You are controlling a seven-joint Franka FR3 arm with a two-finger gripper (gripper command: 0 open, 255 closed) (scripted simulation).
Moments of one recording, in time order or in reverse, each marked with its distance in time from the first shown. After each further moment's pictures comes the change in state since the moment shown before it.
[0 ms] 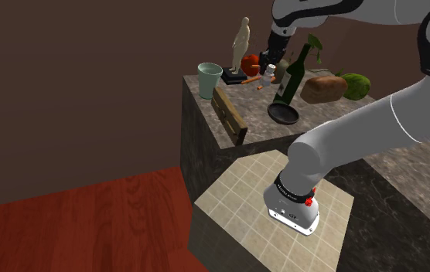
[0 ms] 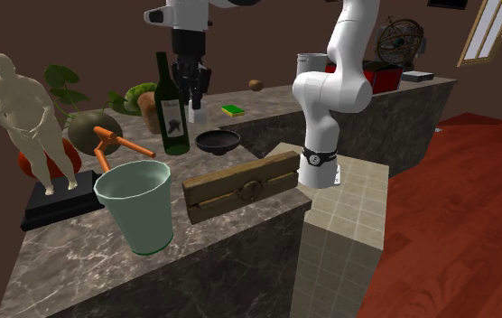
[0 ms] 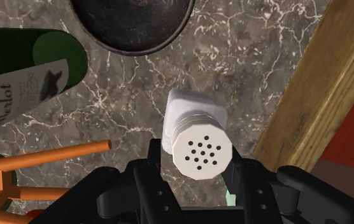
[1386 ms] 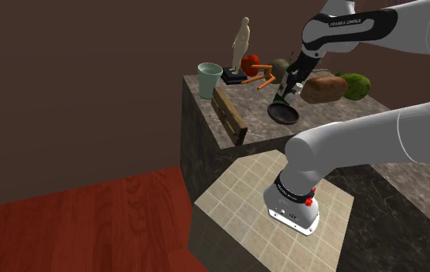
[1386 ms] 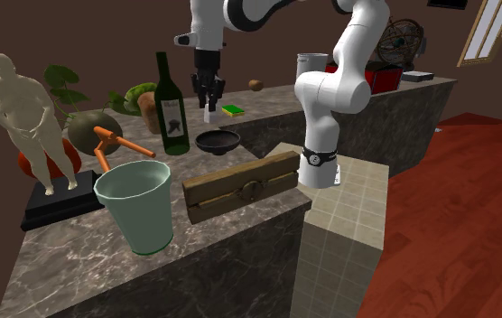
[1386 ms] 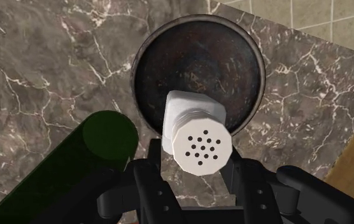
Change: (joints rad) arm -0.145 -0.173 -0.175 -0.203 -0.149 0.055 -0.193
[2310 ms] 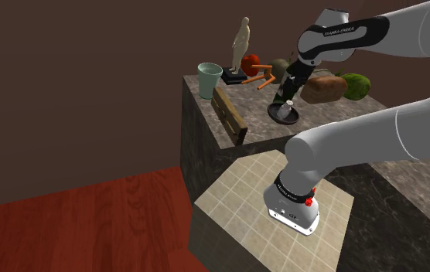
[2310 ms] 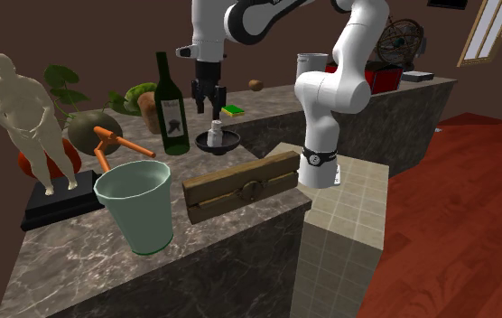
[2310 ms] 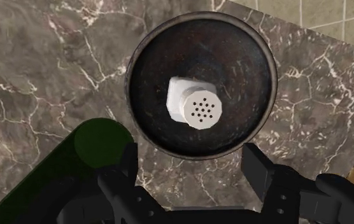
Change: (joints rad) arm -0.002 0.031 -0.026 -0.056 -0.015 0.087 0.000
